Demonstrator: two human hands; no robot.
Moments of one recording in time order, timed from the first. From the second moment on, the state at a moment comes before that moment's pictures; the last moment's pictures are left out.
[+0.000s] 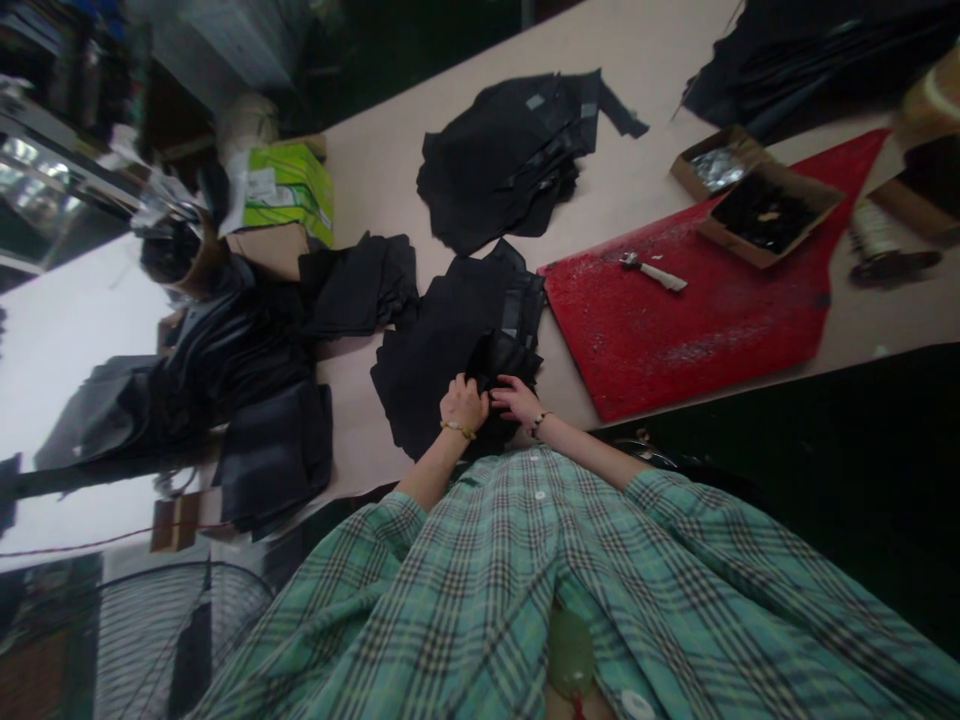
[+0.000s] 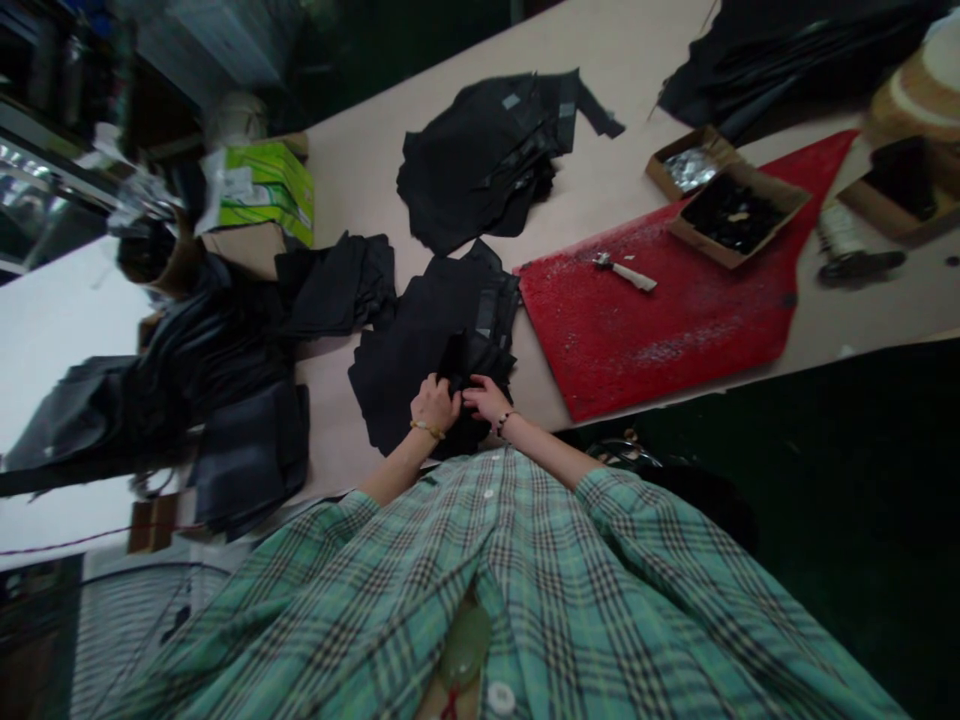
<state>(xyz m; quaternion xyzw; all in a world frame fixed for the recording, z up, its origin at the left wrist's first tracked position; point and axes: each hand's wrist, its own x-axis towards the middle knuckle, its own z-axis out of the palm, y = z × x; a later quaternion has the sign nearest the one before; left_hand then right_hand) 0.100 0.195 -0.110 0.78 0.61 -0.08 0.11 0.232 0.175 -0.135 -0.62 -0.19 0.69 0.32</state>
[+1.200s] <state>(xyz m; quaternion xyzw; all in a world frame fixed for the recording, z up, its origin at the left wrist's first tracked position) 0.052 0.213 -0.111 0.78 0.60 -0.01 0.19 0.240 0.167 -0.121 -0.64 -0.02 0.68 0.36</state>
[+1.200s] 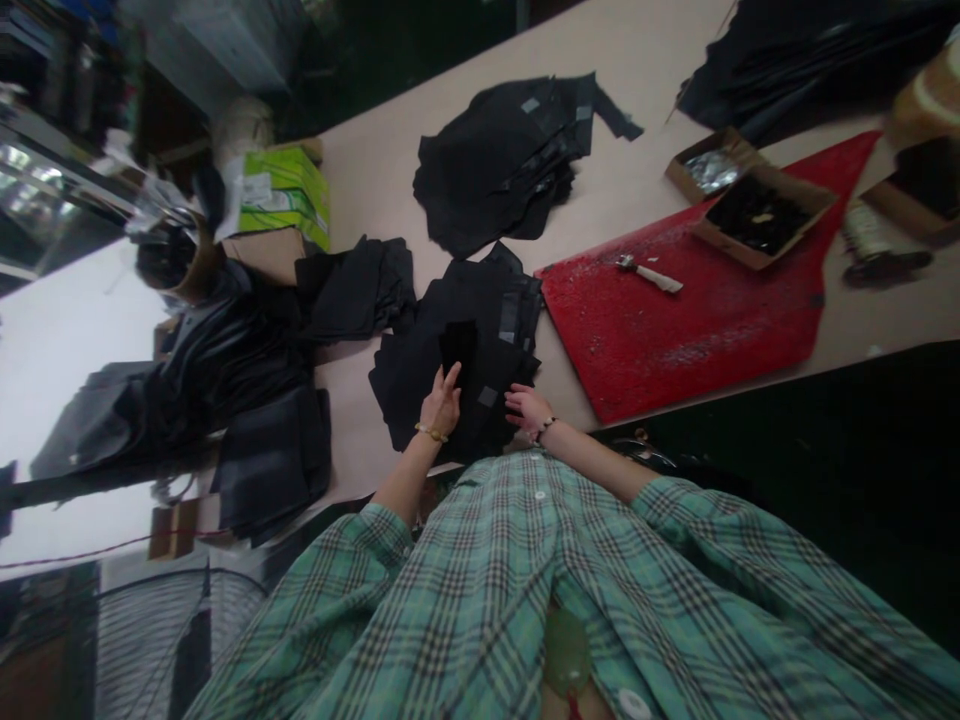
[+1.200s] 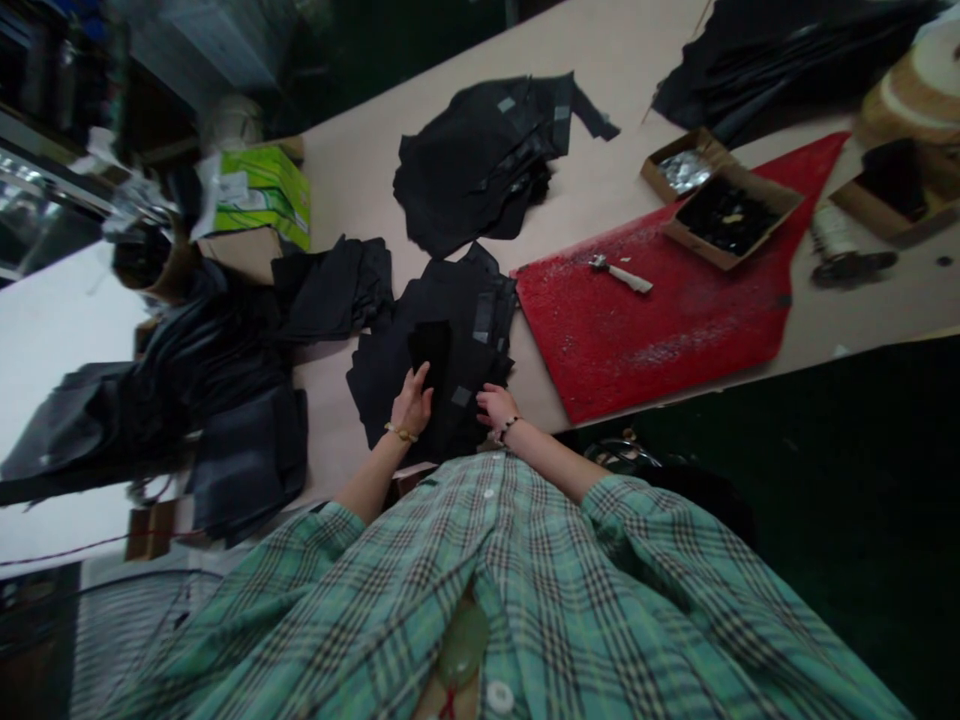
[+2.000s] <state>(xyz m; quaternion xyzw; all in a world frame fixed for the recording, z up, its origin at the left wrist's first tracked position) 0.050 0.210 -0.112 0.78 0.58 0.02 0.24 0.253 0.162 -0.141 -0.68 -0.19 0.63 0.34</state>
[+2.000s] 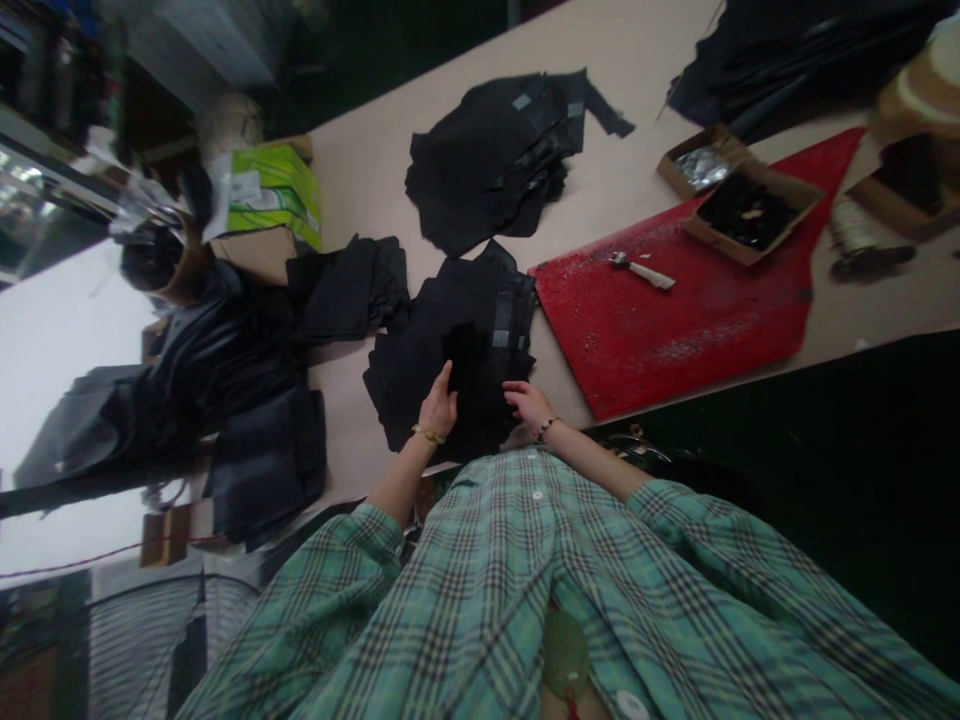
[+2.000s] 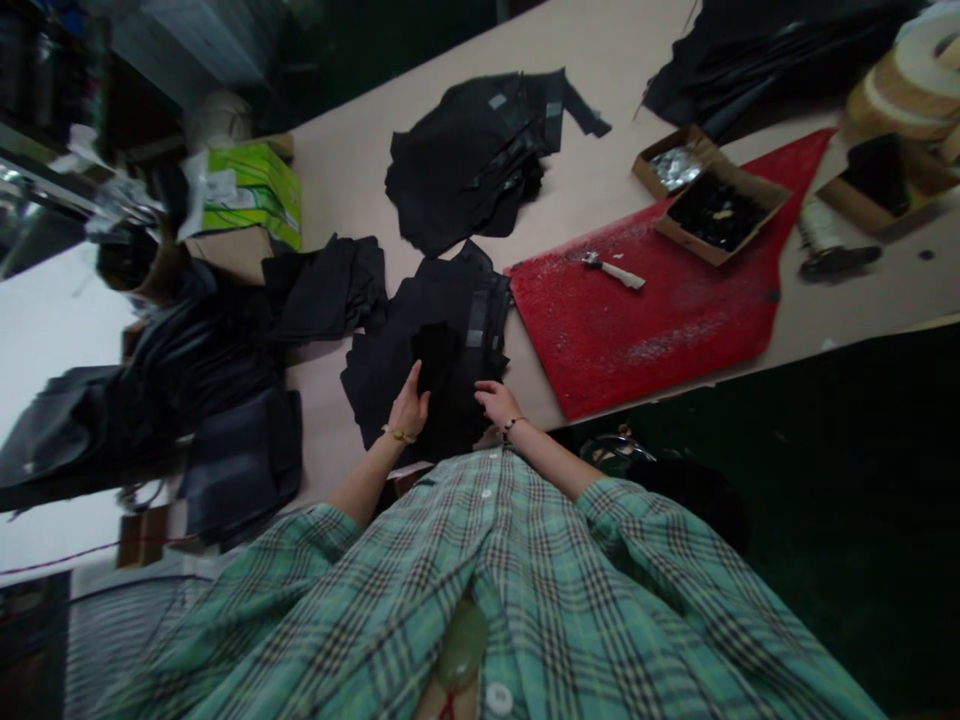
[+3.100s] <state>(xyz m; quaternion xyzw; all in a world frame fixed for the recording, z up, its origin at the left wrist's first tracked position) 0.083 0.255 -0.085 0.63 0.73 -0.02 0.25 0.231 0.194 -0.138 -0.58 -0.38 0.58 0.43</state>
